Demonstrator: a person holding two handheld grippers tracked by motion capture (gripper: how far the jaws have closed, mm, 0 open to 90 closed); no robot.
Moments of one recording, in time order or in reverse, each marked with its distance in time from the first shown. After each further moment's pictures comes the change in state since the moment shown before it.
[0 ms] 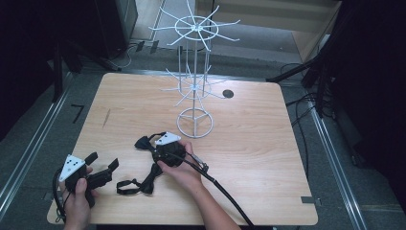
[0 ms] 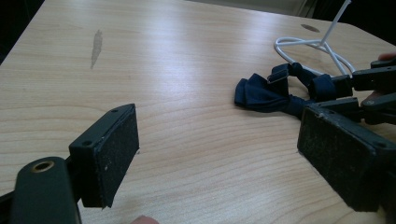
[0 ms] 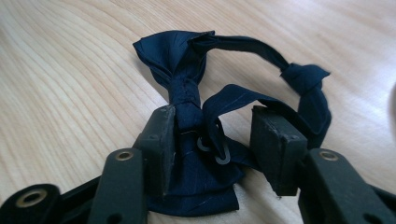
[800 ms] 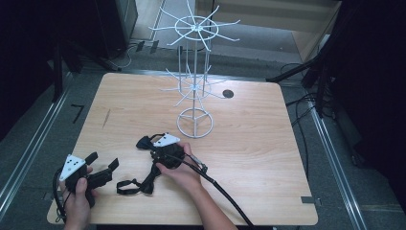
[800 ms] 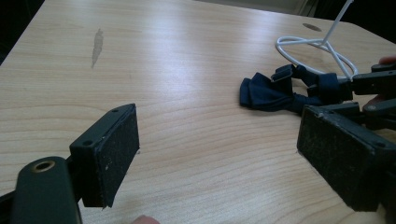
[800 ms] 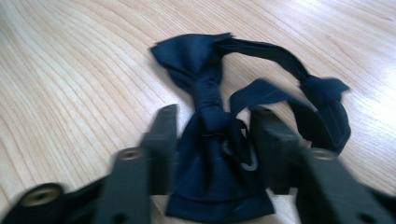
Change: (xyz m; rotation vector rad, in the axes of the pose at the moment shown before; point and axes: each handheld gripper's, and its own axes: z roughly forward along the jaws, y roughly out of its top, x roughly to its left) left arm 0.000 0.000 0.001 0.005 0.005 0.001; right arm 0.006 -0.003 0.001 -0.018 -0.001 -0.019
